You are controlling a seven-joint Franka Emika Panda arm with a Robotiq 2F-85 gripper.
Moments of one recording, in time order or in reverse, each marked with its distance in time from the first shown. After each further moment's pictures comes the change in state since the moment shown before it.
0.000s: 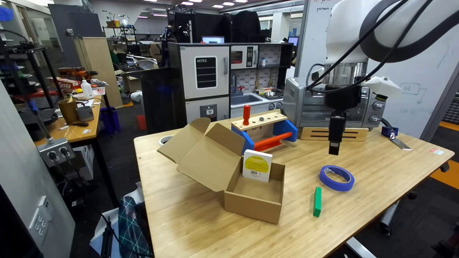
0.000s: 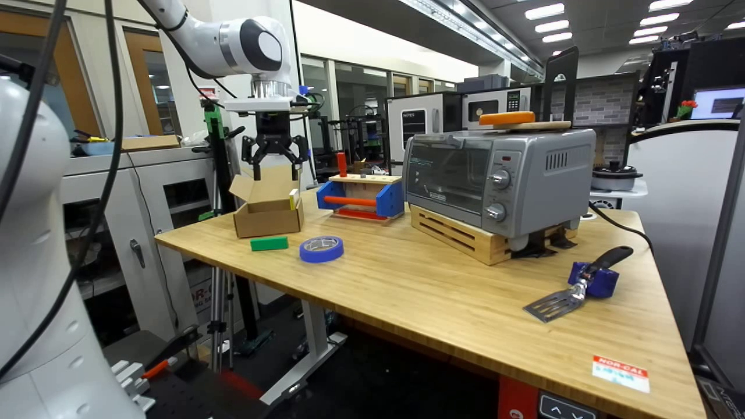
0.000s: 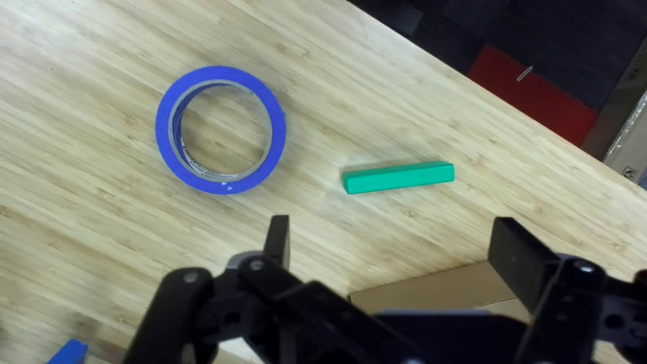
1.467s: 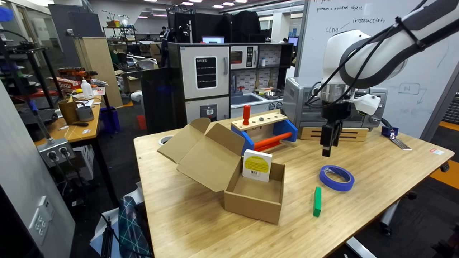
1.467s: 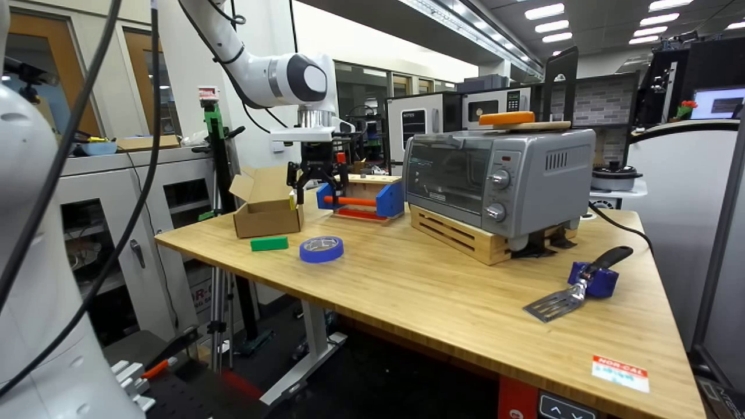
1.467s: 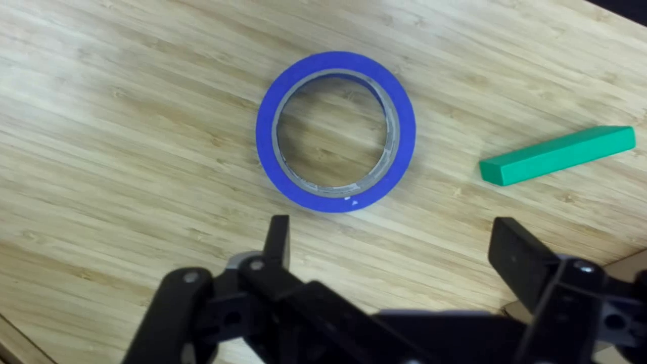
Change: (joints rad) arm -0.085 0.176 -0.084 0.041 -0.019 0.121 0.006
